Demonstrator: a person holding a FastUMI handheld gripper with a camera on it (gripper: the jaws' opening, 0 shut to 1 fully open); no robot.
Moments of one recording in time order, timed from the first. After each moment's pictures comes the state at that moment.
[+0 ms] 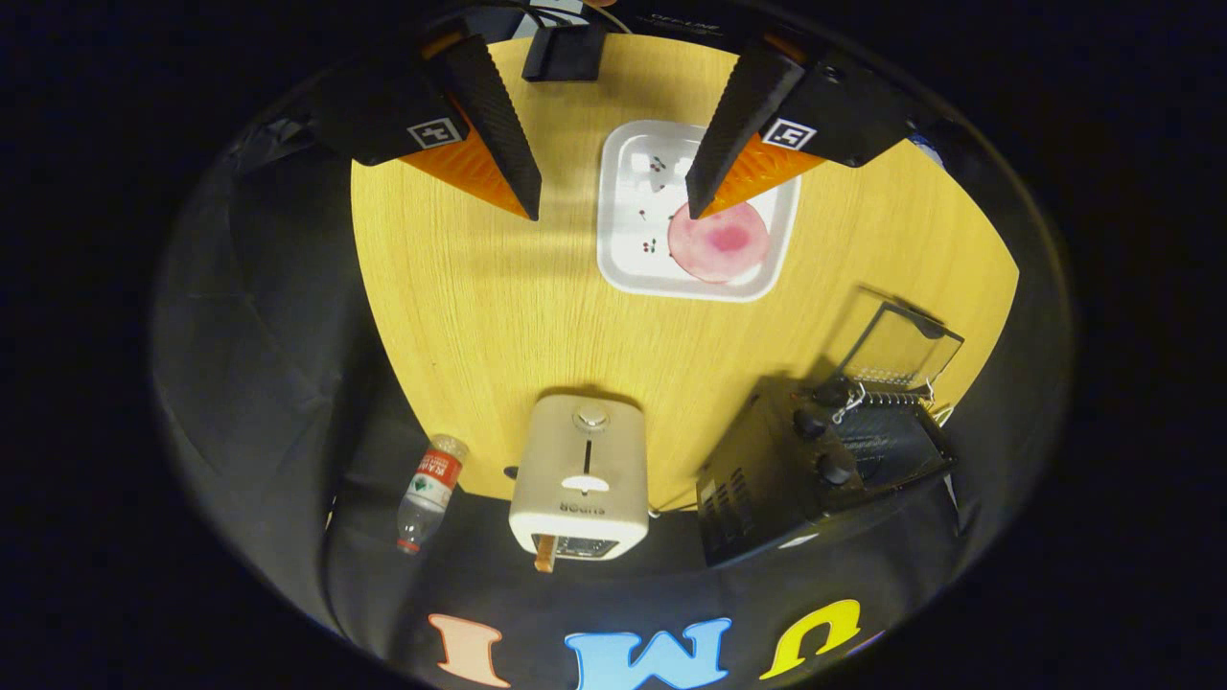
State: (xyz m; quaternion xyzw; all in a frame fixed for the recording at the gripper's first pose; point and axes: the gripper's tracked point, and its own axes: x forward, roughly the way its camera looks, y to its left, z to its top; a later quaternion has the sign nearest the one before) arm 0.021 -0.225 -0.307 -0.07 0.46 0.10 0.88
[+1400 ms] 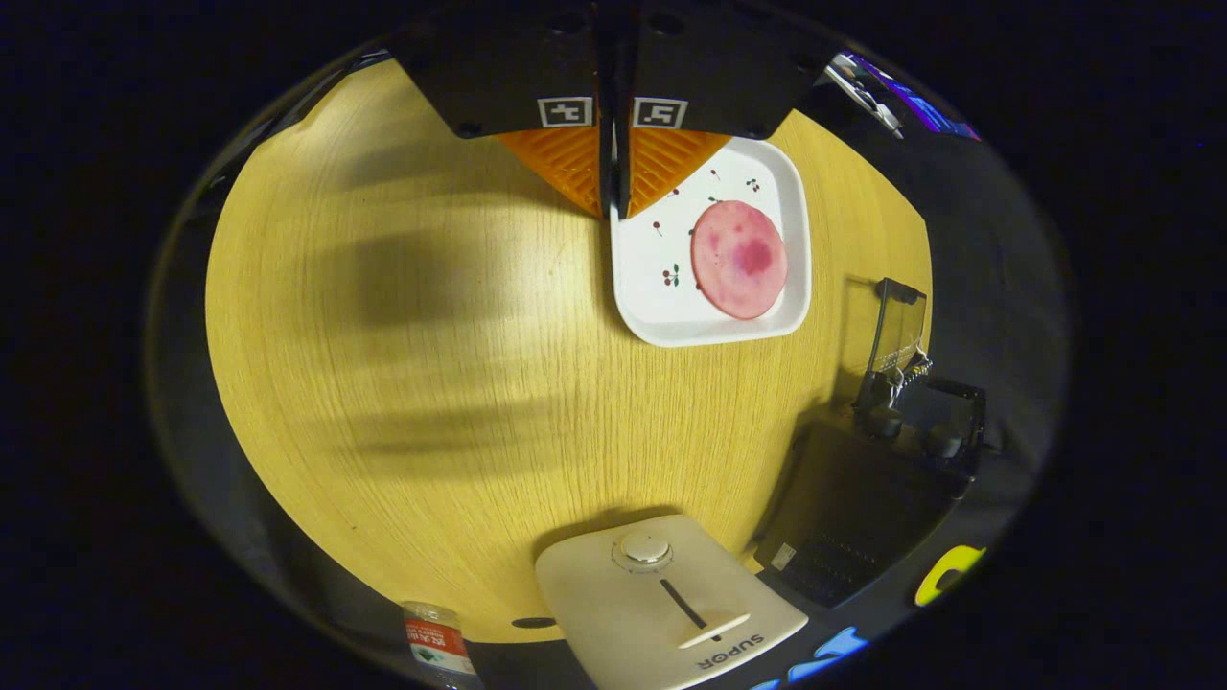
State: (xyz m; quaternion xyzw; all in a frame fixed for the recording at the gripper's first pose) arm 0.027 -0.206 -0.367 0.14 0.62 0.14 0.76
